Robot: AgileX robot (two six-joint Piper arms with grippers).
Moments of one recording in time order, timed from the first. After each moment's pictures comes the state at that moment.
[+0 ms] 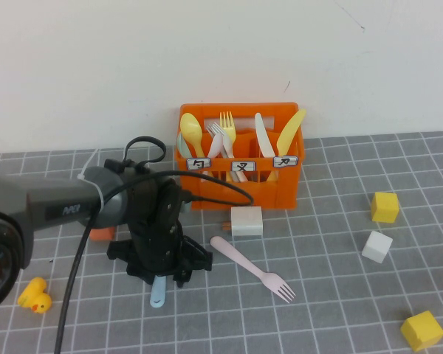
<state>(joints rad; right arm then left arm) -0.10 0.79 -0.40 0.92 0.88 -1.30 -0.46 2.07 -1.26 0.09 0.70 -0.47</state>
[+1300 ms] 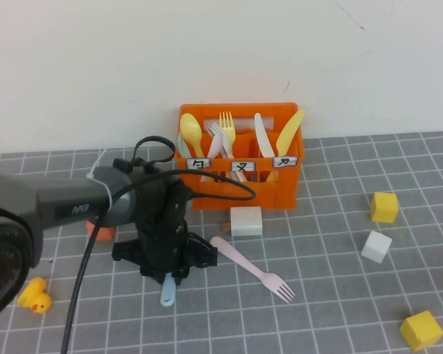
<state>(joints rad) -0.10 0.79 -0.40 0.93 0.89 -1.30 -0.47 2.10 -1.28 0.13 0.72 -0.59</state>
